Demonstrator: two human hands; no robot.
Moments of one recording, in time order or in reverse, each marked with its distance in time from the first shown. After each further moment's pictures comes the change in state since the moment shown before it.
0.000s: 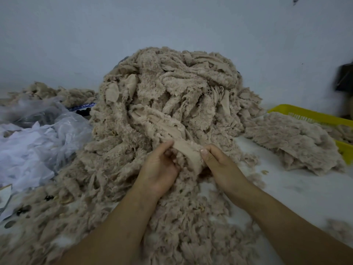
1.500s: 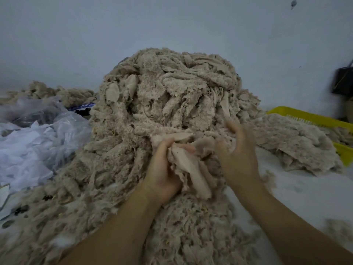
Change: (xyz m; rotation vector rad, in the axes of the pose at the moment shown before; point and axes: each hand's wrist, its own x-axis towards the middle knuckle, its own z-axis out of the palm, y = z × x) left_hand -0.009 -0.008 0.004 0.163 -0.136 -0.021; right_hand 0.003 -0.011 -0.013 -0.408 0.485 -0.247
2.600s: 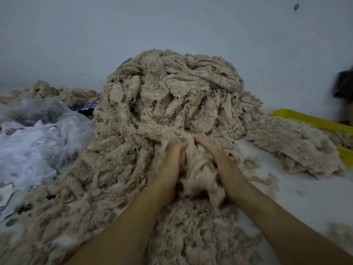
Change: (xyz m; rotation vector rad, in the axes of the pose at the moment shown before) left_hand -0.001 0.000 0.007 0.403 0.203 -0.016; right_hand -0.009 -0.001 0.013 0.458 -0.551 0.176
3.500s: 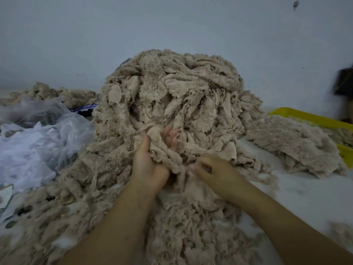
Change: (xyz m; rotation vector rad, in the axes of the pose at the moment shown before) left_hand 0.015 0.019 -0.024 -0.767 0.037 0.127; right_hand 0.004 0.007 -0.003 -0.560 -0.091 -0.051
